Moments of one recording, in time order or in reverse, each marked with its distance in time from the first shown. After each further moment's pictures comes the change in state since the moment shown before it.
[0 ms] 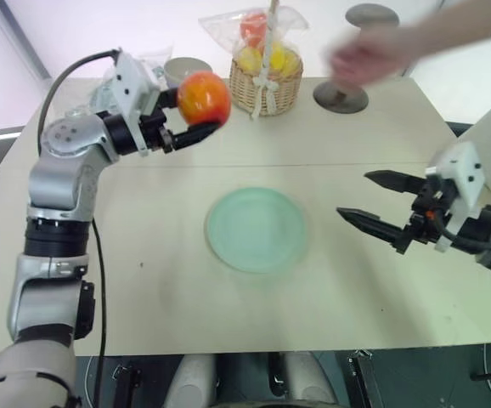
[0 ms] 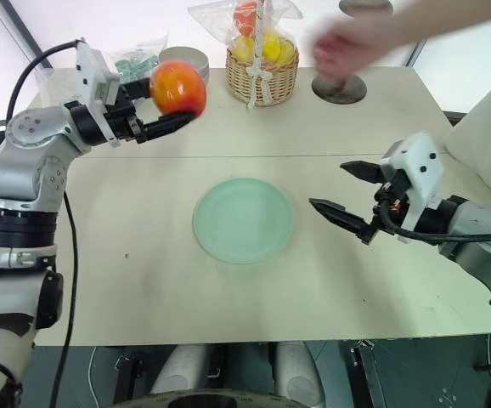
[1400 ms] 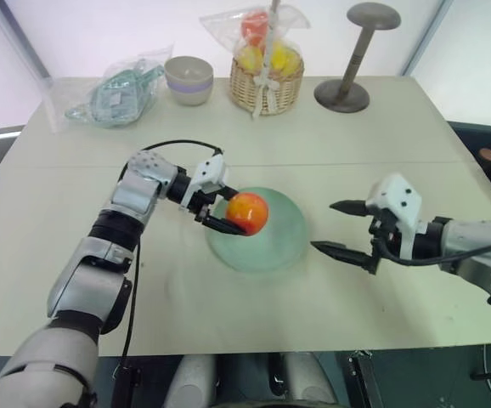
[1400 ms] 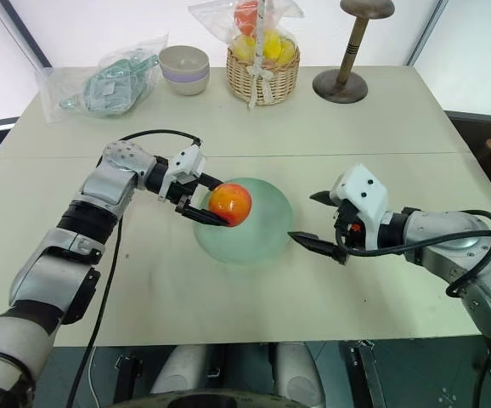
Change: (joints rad) left arm -0.063 -0.188 -0.270 0.414 0.238 -0.225 -0.464; right arm -0.002 -0.030 0.243 0.007 -0.177 0.003 0.084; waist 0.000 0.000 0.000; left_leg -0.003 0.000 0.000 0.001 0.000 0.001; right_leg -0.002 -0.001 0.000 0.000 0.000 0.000
